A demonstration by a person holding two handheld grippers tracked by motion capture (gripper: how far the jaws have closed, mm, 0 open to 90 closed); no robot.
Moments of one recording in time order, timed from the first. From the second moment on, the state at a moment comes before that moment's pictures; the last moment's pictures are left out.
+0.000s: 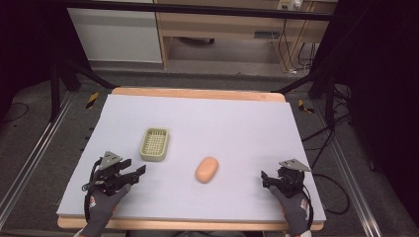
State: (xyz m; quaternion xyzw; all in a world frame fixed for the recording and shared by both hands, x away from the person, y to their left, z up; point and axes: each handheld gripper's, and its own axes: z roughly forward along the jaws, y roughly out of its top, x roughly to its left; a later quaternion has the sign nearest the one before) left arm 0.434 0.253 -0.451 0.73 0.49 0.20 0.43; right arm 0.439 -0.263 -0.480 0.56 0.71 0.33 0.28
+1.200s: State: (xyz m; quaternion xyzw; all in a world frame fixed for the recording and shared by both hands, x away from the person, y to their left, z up) left arm 0.431 0.208 -0.443 0.76 0.45 0.18 0.43; right arm 0.440 -0.261 -0.479 0.56 0.71 0.33 0.27
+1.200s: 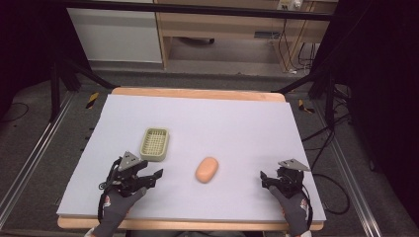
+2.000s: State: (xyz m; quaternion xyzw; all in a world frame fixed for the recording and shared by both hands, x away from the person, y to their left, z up) left arm 0.432 0.186 -0.438 0.78 0.43 0.17 0.43; right arm 0.440 -0.259 -0.480 0.56 0.71 0.32 0.27
